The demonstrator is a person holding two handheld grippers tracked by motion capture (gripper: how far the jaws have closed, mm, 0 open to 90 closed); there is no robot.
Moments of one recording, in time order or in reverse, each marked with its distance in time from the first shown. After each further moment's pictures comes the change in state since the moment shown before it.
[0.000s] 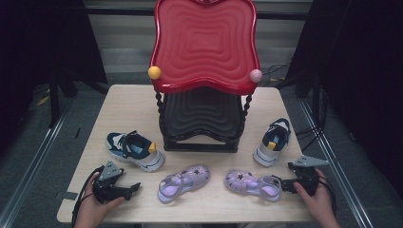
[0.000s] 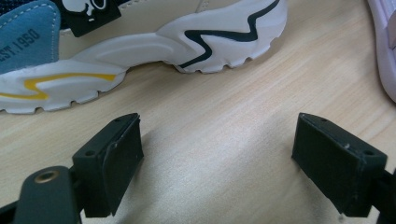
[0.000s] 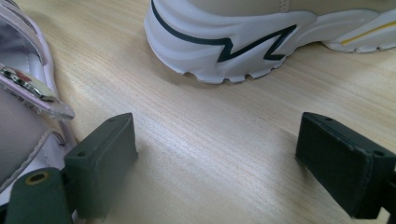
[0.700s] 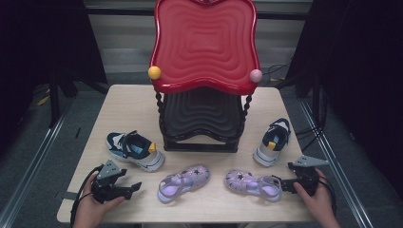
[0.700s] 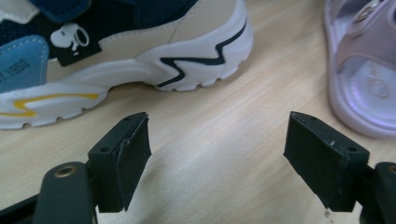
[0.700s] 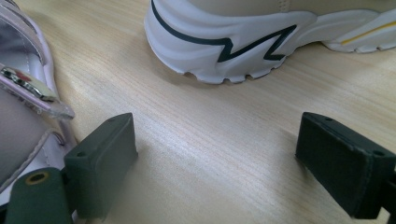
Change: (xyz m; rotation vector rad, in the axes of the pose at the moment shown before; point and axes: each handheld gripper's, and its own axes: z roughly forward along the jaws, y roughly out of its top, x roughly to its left) left arm -0.008 0.014 -0.014 -0.005 -0.055 -0.014; right arm 0.000 0.000 0.000 0.000 0.000 0.000
